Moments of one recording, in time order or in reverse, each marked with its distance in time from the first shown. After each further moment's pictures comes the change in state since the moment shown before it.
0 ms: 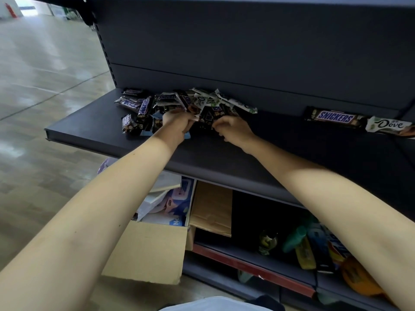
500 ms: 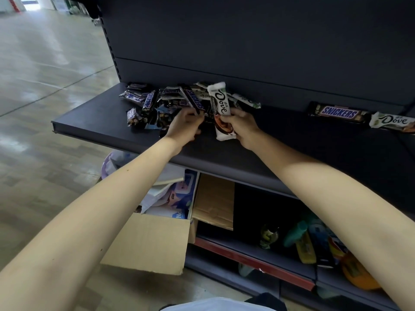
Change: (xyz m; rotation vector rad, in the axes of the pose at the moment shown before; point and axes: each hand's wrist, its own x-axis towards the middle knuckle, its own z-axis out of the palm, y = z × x) left_hand -0.038 -0.019 -0.021 0.445 -0.214 0.241; right_hand 0.001 0.001 0.006 0.457 0.124 0.177
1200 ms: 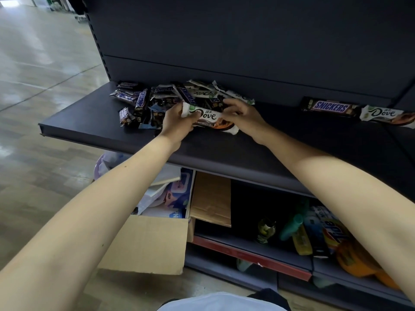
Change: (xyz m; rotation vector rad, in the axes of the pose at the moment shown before) left_hand 0.013 -0.004 0.000 -0.143 0.045 0.076; right_hand -0.009 -0.005 -0.030 -0.339 -0.120 -0.230
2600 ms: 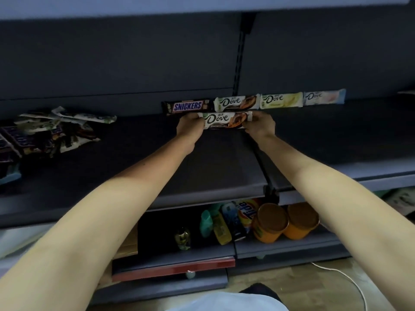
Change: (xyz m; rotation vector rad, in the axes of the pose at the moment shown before) left_hand -0.046 0.059 0.362 0.111 -0.342 -0.033; right_hand -0.128 0.137 -0.296 -0.138 0.783 0.374
